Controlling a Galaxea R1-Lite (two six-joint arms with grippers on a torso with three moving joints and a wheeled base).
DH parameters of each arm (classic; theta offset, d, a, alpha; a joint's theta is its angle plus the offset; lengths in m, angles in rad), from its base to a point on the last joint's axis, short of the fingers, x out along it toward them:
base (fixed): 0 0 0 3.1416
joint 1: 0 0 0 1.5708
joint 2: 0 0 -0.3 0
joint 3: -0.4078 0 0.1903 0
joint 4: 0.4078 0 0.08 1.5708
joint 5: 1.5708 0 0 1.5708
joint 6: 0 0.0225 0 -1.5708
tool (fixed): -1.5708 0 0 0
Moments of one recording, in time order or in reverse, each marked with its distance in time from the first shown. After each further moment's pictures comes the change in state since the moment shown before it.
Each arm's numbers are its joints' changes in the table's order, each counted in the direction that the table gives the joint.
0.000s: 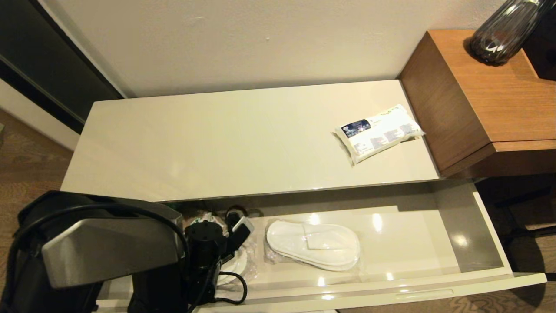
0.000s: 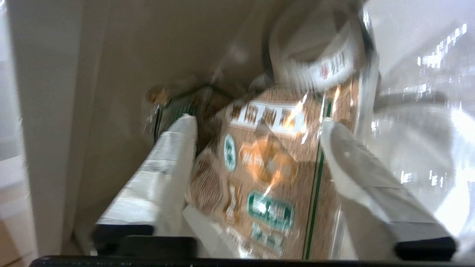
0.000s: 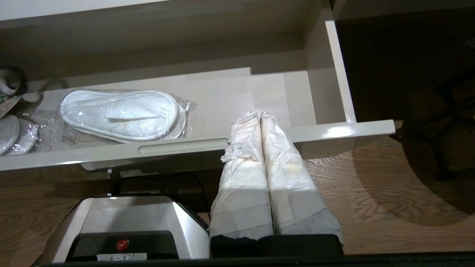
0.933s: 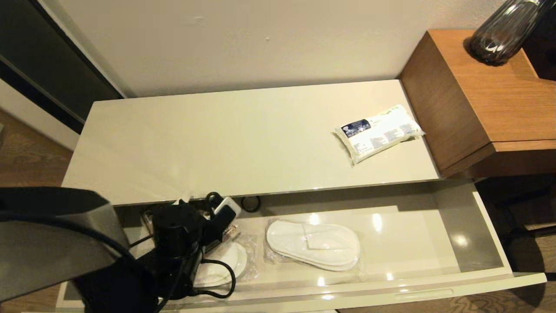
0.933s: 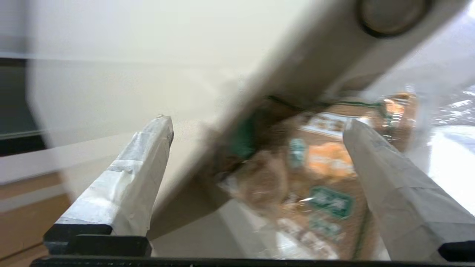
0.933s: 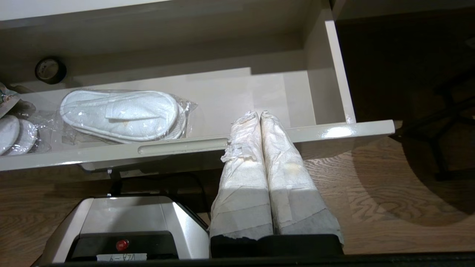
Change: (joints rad) left arm -0.006 -0.300 0.069 0.113 -0.003 -0.002; right arm 0.000 0.000 0.000 0.000 0.000 0.000
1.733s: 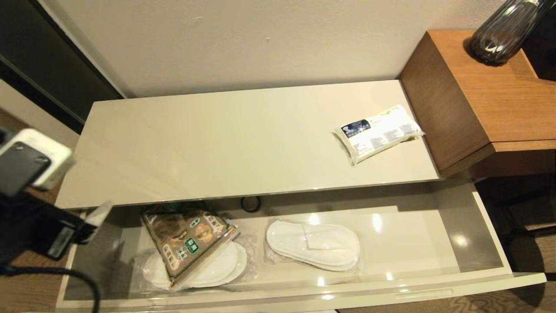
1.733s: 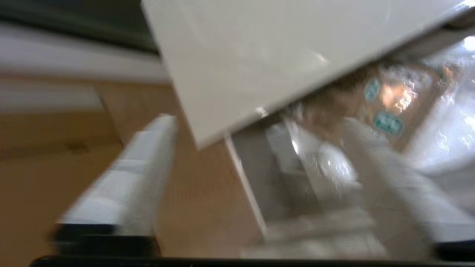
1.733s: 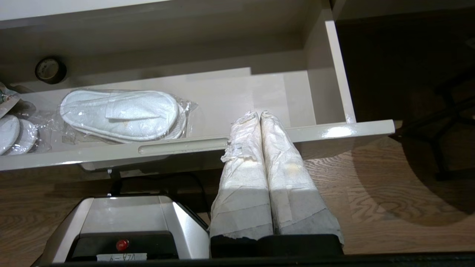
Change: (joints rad) left arm -0.077 -1.018 -0.290 1.358 0.033 -0.305; right arm 0.000 0.000 0.000 0.000 0.000 0.000
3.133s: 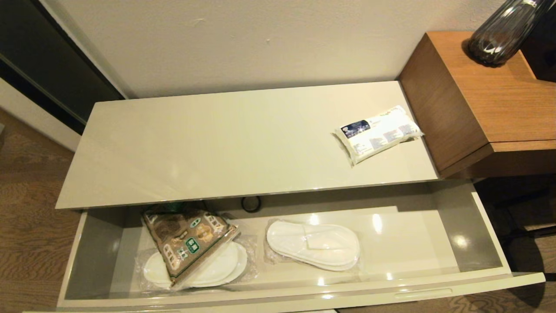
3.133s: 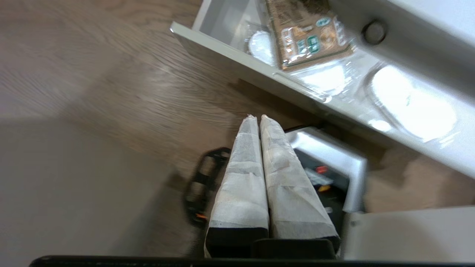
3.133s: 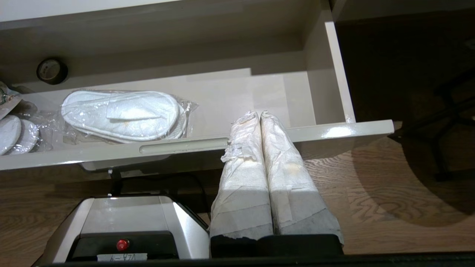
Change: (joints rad) left arm -0.357 -0.710 -0.658 1.554 -0.354 -1.012; right arm 0.000 0.000 0.000 0.000 0.001 0.000
